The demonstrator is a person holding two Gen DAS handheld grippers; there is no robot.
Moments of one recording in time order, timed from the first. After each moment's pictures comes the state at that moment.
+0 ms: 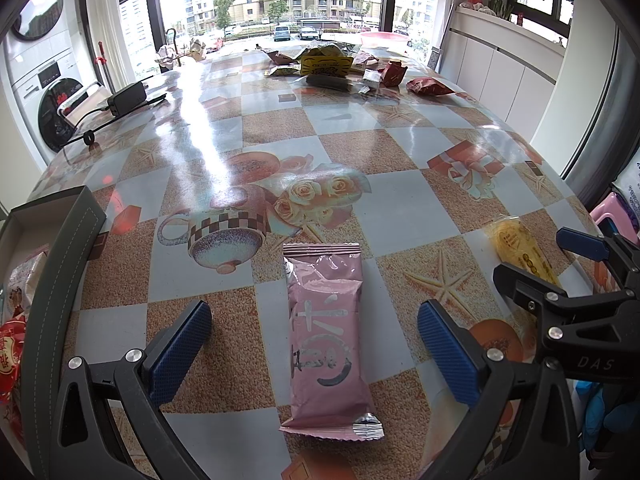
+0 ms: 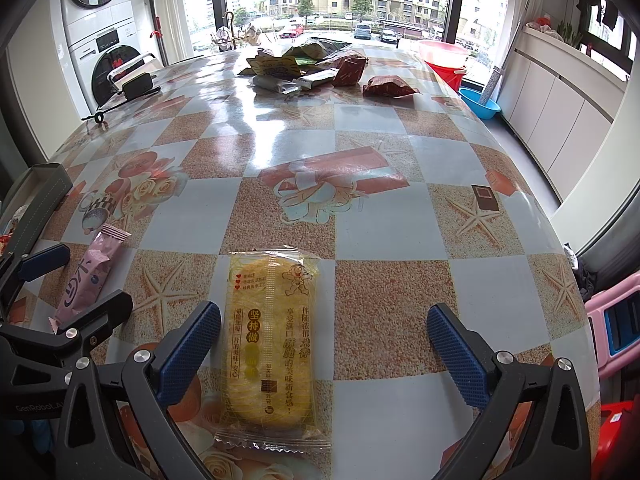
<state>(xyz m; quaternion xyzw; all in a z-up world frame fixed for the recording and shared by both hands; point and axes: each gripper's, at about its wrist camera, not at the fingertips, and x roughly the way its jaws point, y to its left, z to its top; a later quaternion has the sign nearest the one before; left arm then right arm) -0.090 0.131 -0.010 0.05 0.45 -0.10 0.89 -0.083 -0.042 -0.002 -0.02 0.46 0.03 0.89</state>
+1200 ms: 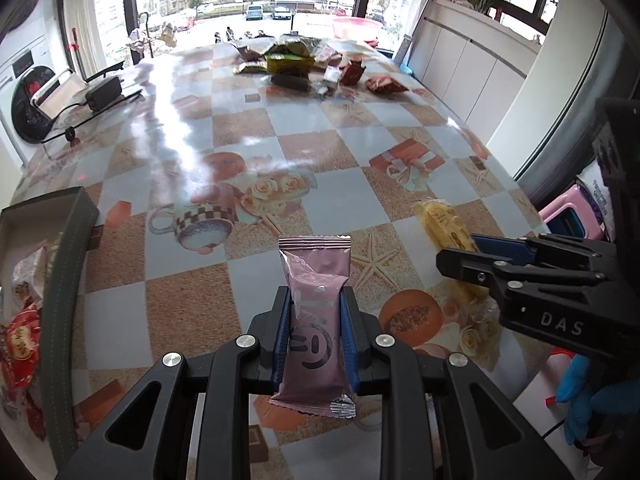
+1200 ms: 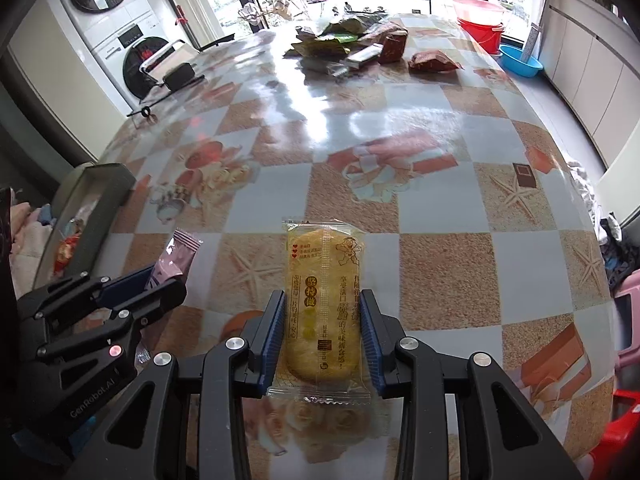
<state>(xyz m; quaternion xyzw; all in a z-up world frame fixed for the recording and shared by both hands) -0.113 0.132 0.038 0.02 0.48 -0.16 0.86 -0.084 -0.031 0.032 0.05 0.53 0.12 0.84</state>
